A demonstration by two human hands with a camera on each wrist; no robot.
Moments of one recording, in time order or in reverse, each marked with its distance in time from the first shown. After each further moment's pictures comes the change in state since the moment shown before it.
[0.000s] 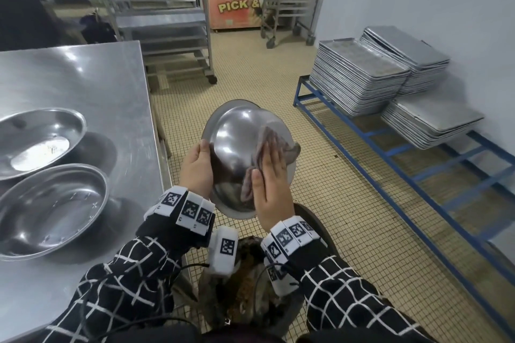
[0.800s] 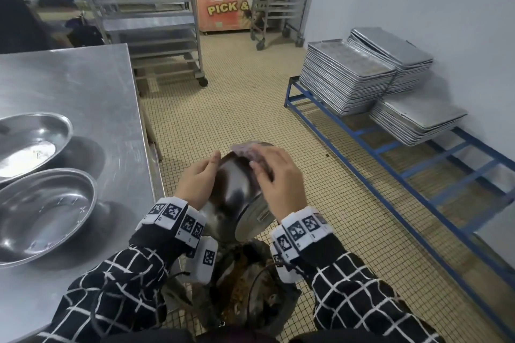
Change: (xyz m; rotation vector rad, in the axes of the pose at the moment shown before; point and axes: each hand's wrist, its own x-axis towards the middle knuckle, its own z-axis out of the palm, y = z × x) left_hand -0.011 -0.012 -0.003 0.330 -0.274 0.085; right_hand 0.010 -0.011 -0.043 -0.081 0.092 -0.030
